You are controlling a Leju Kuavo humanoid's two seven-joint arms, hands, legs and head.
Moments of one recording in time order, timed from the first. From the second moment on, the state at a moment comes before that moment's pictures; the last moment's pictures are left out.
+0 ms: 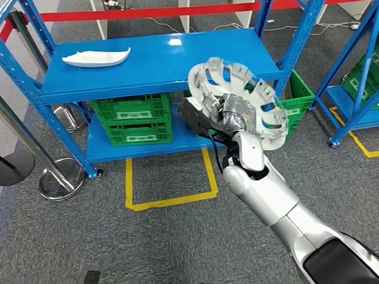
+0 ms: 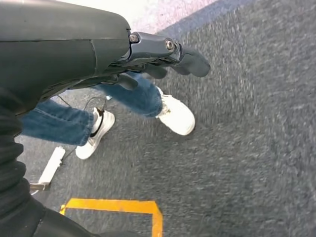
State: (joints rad) left arm -0.11 -0.18 1.02 -0.25 -1.18 0.60 -0.11; right arm -0.79 0.01 0.72 -1.16 0.81 -0.28 0.46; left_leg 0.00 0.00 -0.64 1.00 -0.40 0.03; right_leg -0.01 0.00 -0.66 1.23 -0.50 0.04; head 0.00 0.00
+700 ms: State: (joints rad) left arm -0.10 -0.17 1.03 -0.25 -1.17 0.57 -0.12; right arm -0.84 0.03 0.62 -1.11 0.73 -0.29 0.46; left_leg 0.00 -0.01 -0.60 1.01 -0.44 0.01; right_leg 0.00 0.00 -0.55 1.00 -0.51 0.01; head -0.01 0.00
